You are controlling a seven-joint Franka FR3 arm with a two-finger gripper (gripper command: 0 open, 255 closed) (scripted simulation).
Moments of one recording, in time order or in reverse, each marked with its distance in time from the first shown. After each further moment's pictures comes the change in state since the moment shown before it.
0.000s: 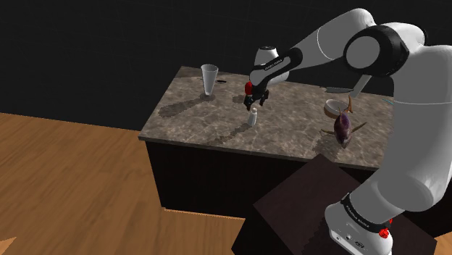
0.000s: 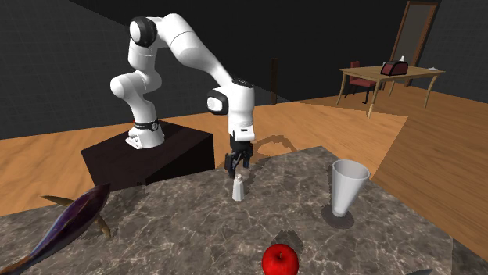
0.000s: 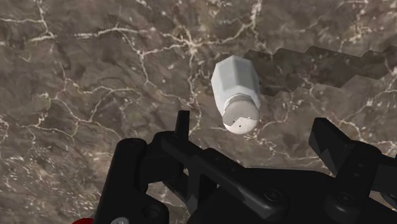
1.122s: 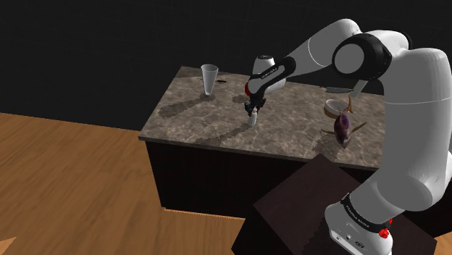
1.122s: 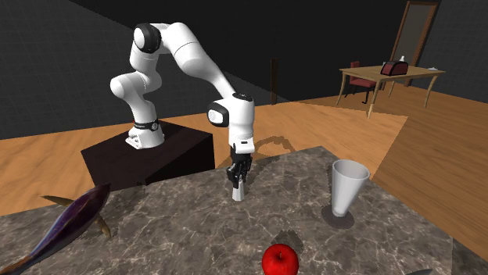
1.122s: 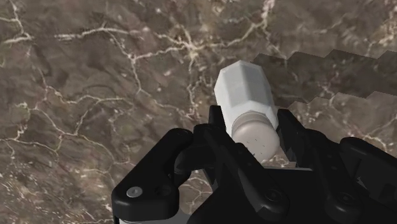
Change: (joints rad) arm -0.011 0.088 0.004 0.022 0.007 0.067 -0.004
